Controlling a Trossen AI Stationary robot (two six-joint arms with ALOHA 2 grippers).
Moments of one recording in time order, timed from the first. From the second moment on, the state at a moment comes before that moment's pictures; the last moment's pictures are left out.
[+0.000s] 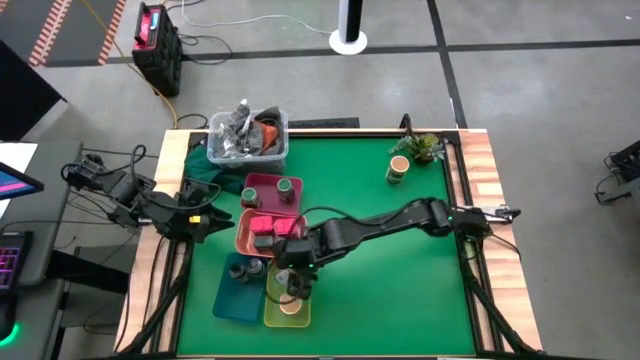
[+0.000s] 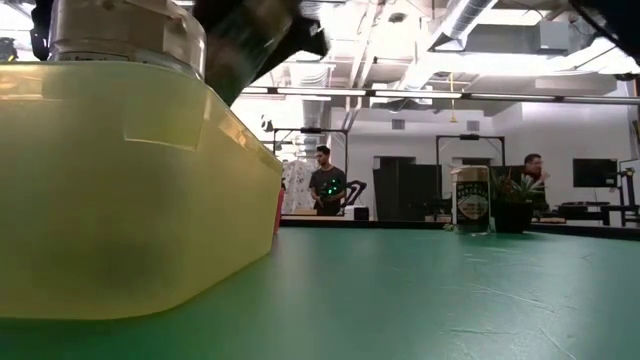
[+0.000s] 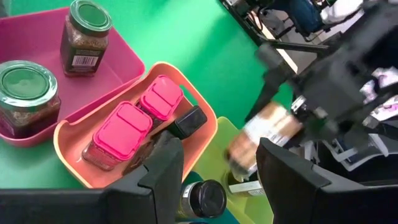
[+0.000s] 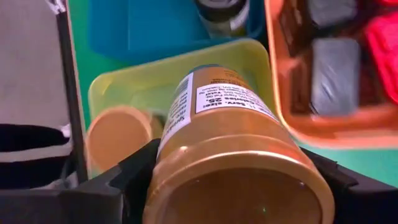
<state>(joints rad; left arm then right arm) -0.47 0.54 0.80 -0.80 -0.45 -1.06 0.27 2.32 2.35 -1.07 -0.02 0.48</state>
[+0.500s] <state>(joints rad) -0.47 0.54 0.80 -0.80 -0.45 -1.06 0.24 2.38 2.35 -0.95 -0.02 0.43</state>
